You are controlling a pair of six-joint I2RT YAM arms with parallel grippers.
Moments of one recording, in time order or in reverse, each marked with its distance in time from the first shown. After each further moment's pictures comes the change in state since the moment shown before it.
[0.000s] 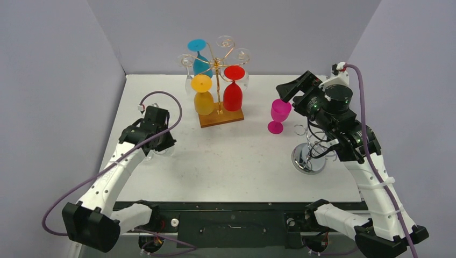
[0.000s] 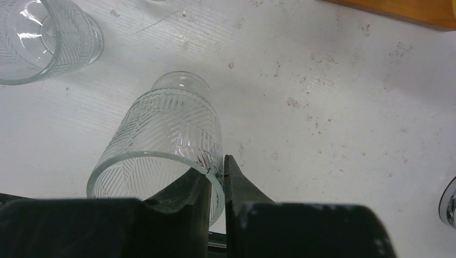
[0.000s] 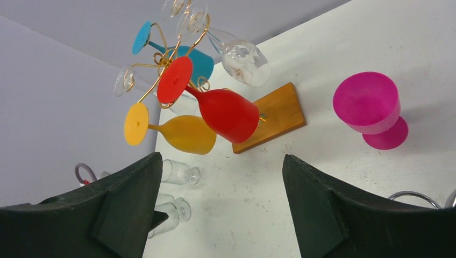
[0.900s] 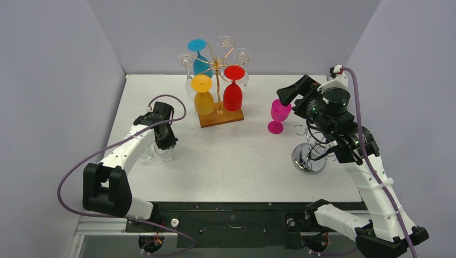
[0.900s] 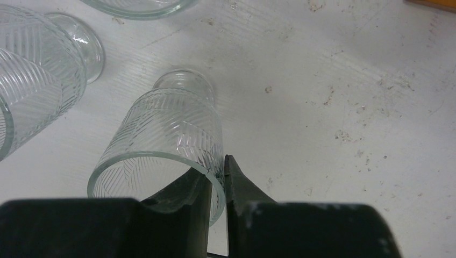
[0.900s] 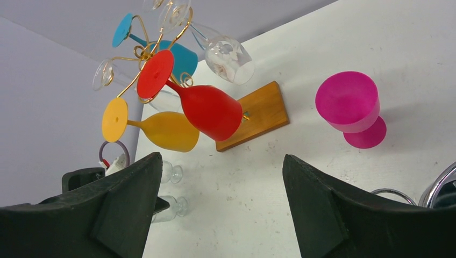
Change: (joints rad) left arm 0.100 0.310 -0.018 0.102 0.042 0.077; right arm 0.000 -0.028 -0.048 0.002 0.026 -0.058
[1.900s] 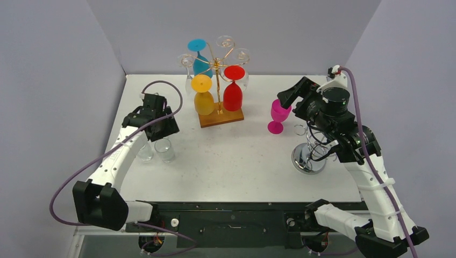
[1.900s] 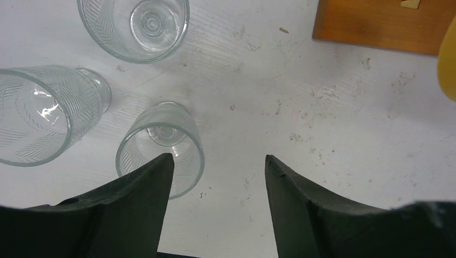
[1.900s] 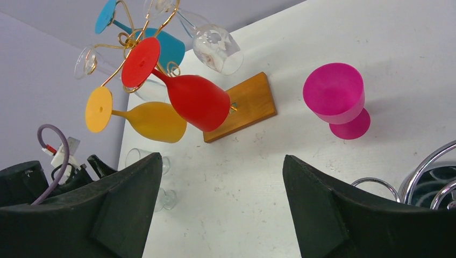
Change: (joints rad) left arm 0.016 -0.099 0.101 -0.001 0.012 0.076; right arm 0.000 0.008 0.019 -0.066 0.000 -0.031
